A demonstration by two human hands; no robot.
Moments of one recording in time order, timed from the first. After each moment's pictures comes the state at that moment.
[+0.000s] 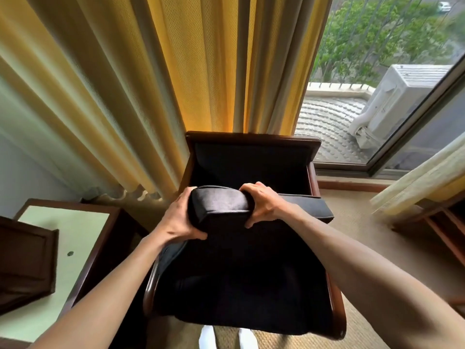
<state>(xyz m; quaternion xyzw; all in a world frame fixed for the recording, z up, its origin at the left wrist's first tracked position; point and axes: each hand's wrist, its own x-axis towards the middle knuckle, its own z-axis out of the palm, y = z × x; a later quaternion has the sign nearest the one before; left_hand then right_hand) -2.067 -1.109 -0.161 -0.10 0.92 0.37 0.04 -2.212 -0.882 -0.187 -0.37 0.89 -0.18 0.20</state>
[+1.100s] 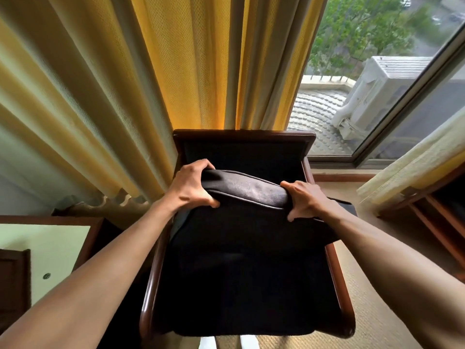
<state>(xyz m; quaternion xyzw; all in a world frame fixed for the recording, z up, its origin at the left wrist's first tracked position) -2.168 -1.131 -0.155 0.01 0.95 0.30 0.01 -2.251 -0.819 -0.201 -0.26 0.95 0.02 0.18</state>
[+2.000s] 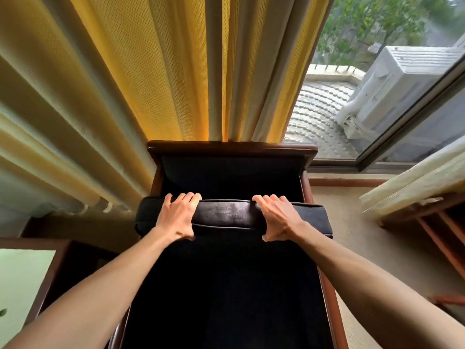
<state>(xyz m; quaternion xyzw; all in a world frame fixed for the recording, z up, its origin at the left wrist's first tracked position) -2.263 -1.126 -0.277 0.04 0.99 -0.02 0.14 -2.340 -0.847 -0.280 -0.35 0.92 0.03 0.15</state>
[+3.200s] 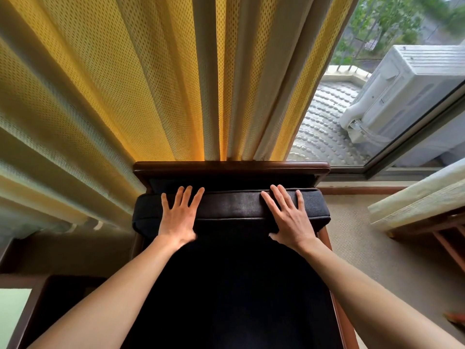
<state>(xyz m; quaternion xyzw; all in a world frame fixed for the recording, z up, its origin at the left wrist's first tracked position) -2.363 -1.141 -0.325 -0.03 0.99 -0.01 0.14 -2.423 -0.842 -0.336 -0.28 0.96 0.04 0.07</state>
